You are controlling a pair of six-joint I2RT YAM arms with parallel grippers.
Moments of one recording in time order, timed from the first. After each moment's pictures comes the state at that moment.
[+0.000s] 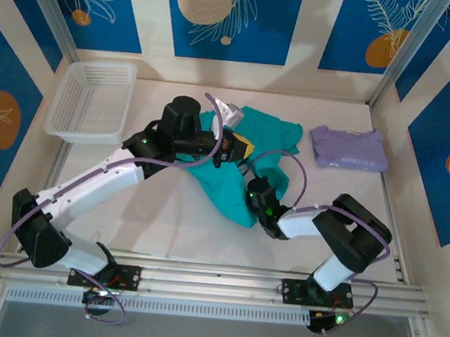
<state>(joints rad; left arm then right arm) -0.76 1.41 1.36 -0.25 0.57 -0.28 0.77 1.64 0.49 0.69 0.27 -0.12</state>
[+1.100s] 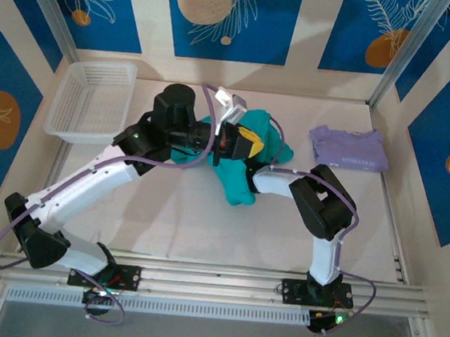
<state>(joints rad) -0.81 1.39 1.53 -0.27 0.74 -0.23 0.69 1.94 1.11 0.18 0.37 -0.08</state>
